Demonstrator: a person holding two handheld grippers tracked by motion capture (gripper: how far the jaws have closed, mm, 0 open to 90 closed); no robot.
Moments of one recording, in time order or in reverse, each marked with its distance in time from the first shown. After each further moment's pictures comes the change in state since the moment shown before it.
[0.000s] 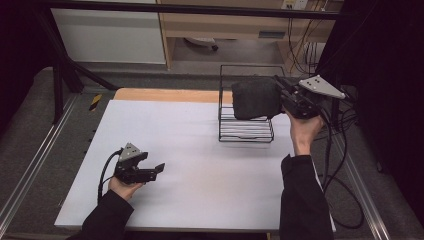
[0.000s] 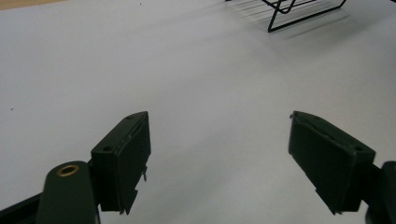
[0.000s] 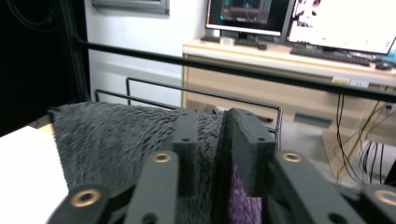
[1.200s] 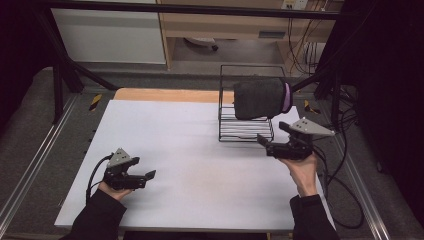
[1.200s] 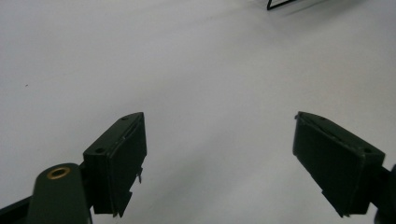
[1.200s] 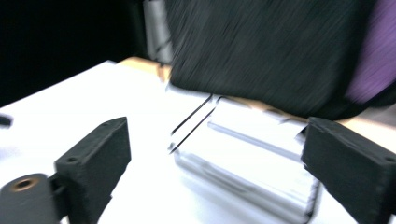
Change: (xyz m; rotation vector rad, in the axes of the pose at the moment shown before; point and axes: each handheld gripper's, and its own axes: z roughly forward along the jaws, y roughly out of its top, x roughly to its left) left arm 0.020 -0.023 -0.017 0.032 -0.032 0.044; right arm 0.029 -0.089 -0.044 0.191 0.275 0.076
